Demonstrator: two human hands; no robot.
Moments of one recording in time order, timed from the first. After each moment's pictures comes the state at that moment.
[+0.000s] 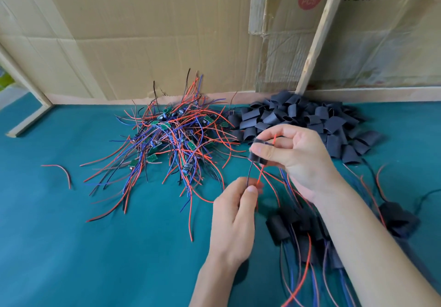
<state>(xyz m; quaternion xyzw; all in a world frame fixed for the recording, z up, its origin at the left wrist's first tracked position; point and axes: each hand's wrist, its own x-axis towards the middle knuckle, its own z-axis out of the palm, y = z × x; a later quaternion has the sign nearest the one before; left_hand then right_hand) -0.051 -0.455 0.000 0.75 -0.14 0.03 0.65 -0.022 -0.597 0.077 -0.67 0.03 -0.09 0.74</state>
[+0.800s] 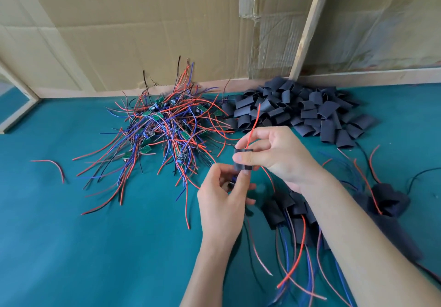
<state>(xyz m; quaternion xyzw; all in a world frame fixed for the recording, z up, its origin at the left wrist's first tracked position) -0.046 -0.458 0.001 0.68 -0.03 0.03 0.73 -0.017 -0.595 0.057 -0.75 0.02 0.00 0.66</state>
